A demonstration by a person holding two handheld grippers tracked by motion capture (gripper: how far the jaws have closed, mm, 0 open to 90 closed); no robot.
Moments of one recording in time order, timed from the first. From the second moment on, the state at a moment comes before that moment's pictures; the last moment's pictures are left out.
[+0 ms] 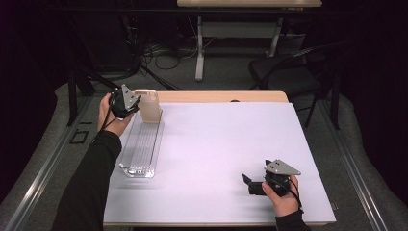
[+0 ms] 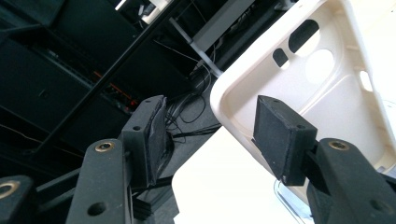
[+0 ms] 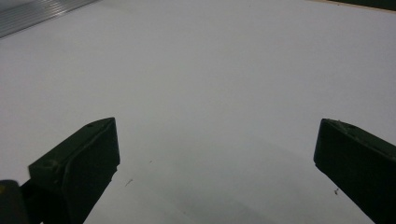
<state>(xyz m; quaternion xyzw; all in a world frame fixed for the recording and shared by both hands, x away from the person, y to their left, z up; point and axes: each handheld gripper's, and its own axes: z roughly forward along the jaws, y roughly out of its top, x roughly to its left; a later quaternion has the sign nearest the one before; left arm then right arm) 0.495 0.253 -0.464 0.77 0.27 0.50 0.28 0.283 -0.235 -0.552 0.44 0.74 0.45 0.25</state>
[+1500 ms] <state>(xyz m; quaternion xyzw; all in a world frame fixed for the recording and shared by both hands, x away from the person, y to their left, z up) 0.474 0.261 -0.439 0.77 0.41 0.31 0.39 0.283 -0.233 -0.551 0.43 0.74 0.44 0.25</state>
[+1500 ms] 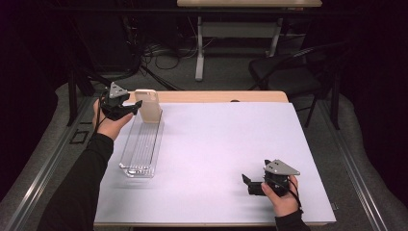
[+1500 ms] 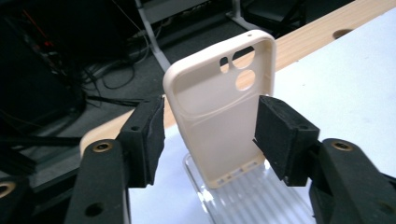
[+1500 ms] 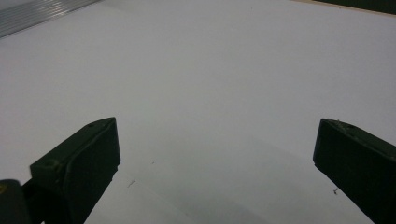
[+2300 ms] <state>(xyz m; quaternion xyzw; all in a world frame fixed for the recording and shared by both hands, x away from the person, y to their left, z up) 0.464 0.264 -0.430 0.76 0.44 0.21 0.42 0.282 -0.232 -0.549 0.43 0.74 0.44 0.26</state>
